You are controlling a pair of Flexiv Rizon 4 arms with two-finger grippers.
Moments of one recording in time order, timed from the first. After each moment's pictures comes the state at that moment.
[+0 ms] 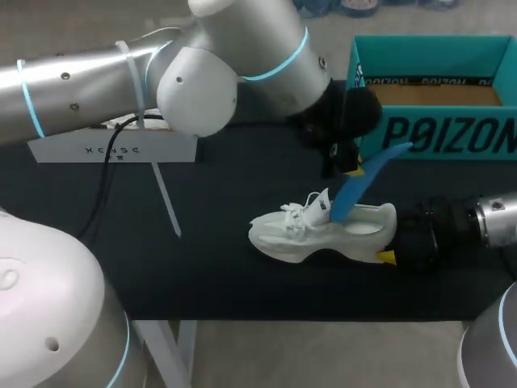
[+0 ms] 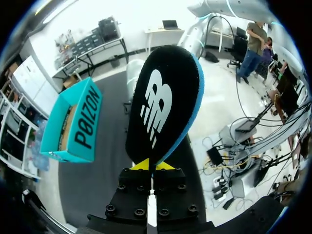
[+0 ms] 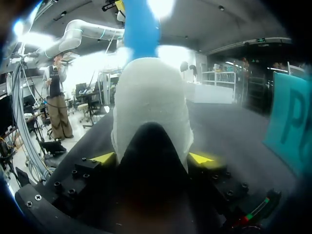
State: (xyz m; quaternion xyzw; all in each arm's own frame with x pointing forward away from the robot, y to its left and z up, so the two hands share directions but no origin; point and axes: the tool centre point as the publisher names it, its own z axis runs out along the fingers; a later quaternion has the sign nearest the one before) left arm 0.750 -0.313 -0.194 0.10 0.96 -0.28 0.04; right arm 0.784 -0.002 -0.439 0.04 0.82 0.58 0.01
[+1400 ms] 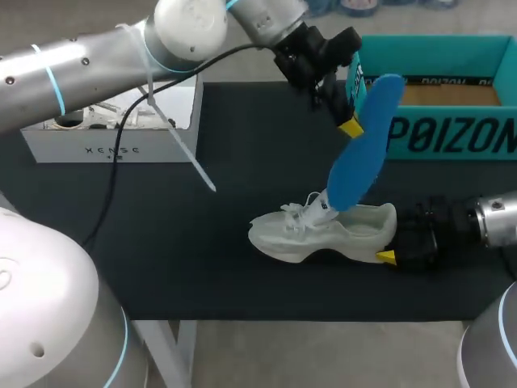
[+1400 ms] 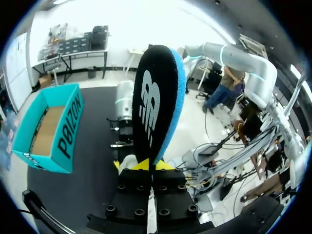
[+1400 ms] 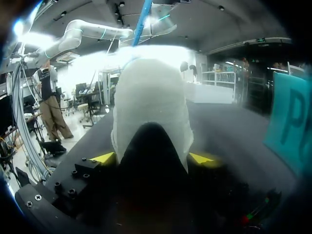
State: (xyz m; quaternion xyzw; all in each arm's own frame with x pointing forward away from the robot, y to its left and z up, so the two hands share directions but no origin) left arm 0.797 -0.314 -0.148 0.09 0.91 -0.36 -0.19; right arm 0.784 -0.001 -0.439 0.04 0.82 0.58 0.01
